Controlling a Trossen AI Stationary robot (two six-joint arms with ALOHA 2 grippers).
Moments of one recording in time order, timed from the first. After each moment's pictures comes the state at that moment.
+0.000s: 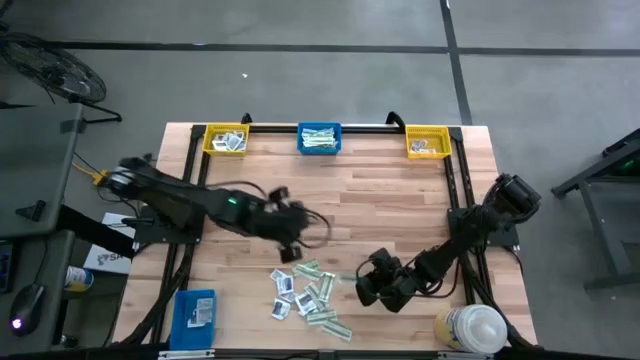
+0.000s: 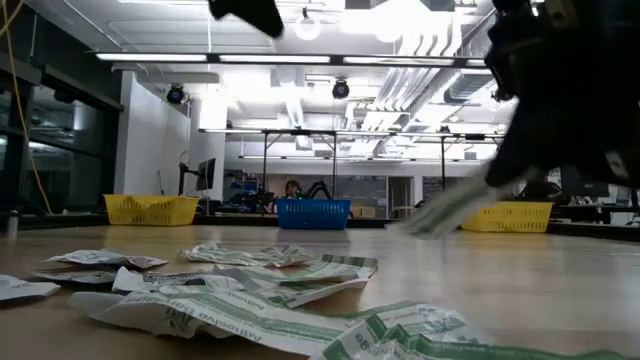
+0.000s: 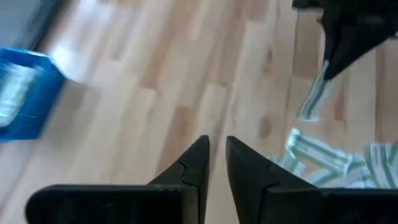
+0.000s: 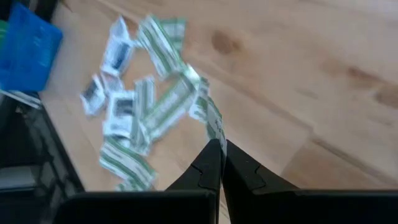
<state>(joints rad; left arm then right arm) -0.31 1.54 1.44 -0.83 -0.43 -0.40 0.65 1.71 0.88 -0.09 0.49 1.60</state>
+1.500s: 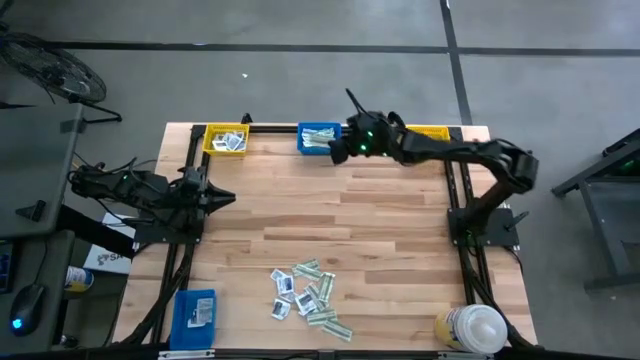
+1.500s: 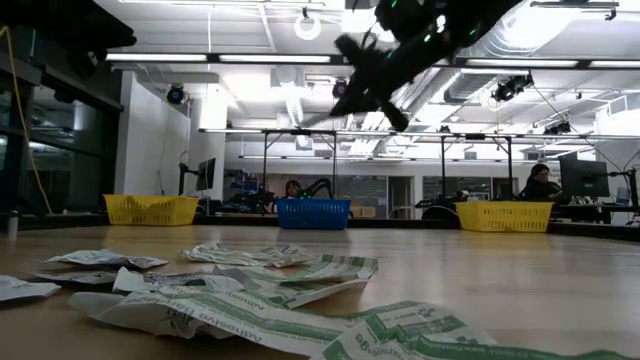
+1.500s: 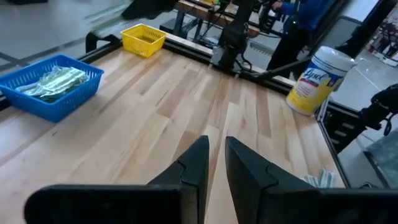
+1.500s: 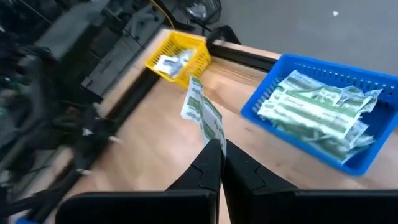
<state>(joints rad) -0.31 0.19 0.53 -0.58 -0.44 -0.43 -0.42 1.60 1.13 0.01 -0.03 0.67</state>
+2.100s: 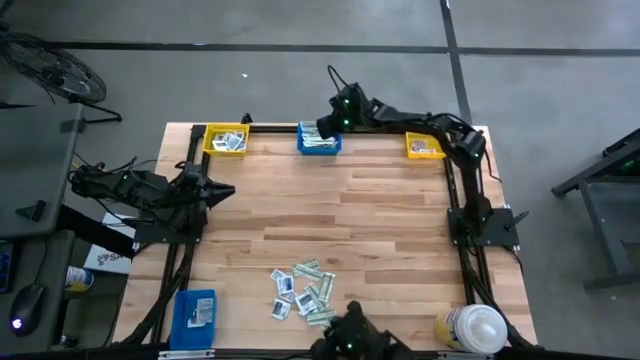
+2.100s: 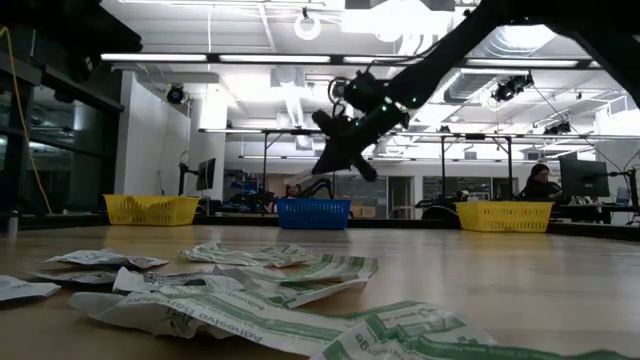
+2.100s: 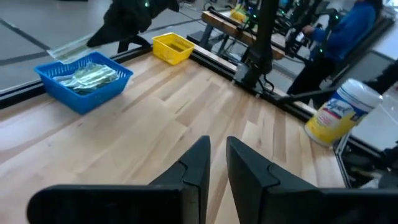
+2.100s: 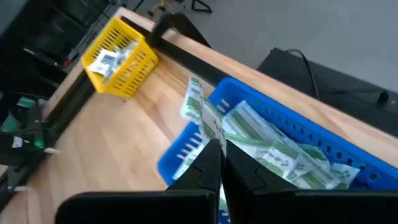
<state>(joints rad) -0.31 0.19 0.53 -0.58 -0.56 -0.55 -0.67 2.07 1.50 -0.03 -0.31 0.48</state>
